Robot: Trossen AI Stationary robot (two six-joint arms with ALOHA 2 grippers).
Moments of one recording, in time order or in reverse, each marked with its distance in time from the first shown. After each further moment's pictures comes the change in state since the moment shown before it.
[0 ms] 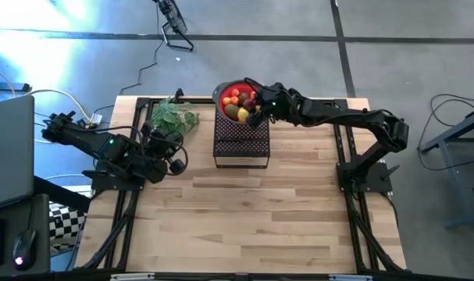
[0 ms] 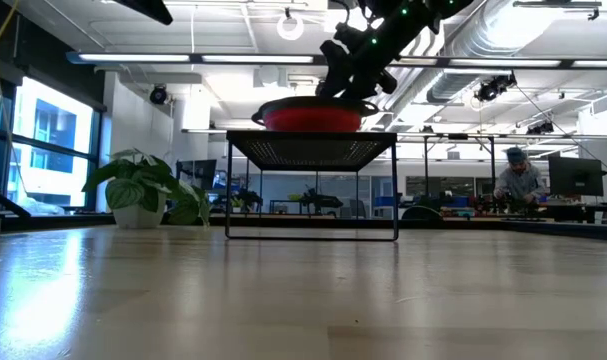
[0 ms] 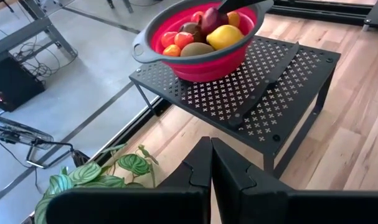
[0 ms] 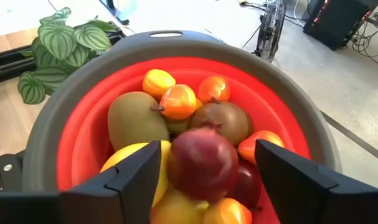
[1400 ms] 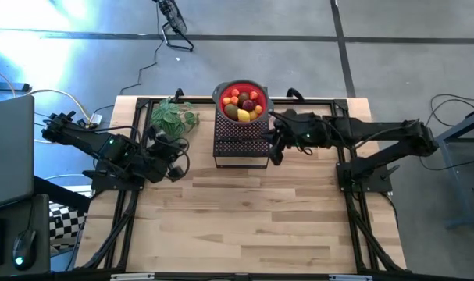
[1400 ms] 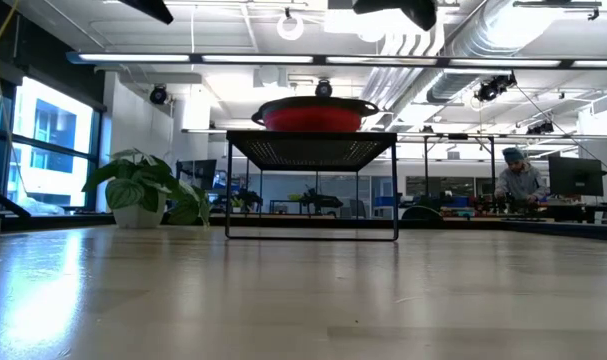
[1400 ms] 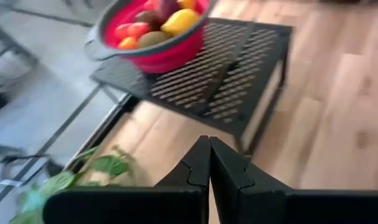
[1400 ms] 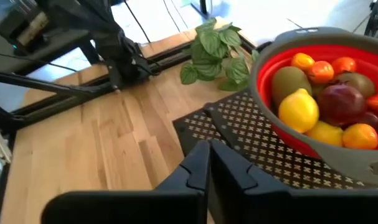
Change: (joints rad) left arm 0.000 0.000 0.000 0.053 0.133 0.151; right arm 0.360 -0.294 0.000 -0.270 -0.057 0.250
